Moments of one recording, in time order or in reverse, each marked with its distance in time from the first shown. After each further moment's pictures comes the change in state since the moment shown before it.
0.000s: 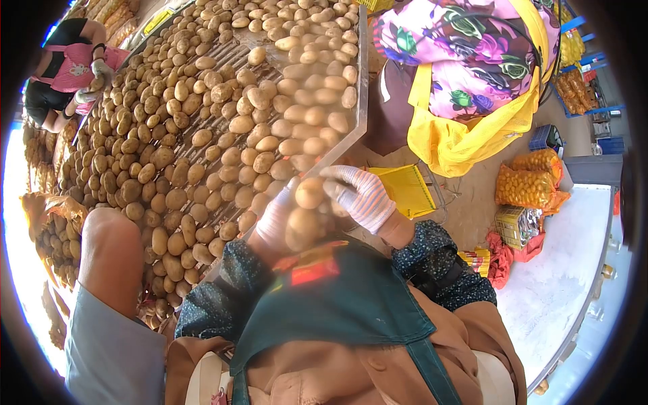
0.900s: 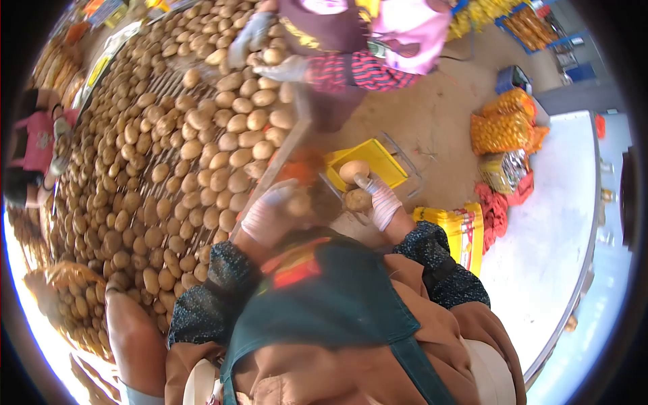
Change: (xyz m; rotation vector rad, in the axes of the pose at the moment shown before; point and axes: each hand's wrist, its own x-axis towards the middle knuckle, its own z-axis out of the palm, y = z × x) left_hand 0.056 -0.015 -0.027 0.238 0.031 -0.068; right_hand -0.094 0.098 -0.072 0.984 0.410 0.555
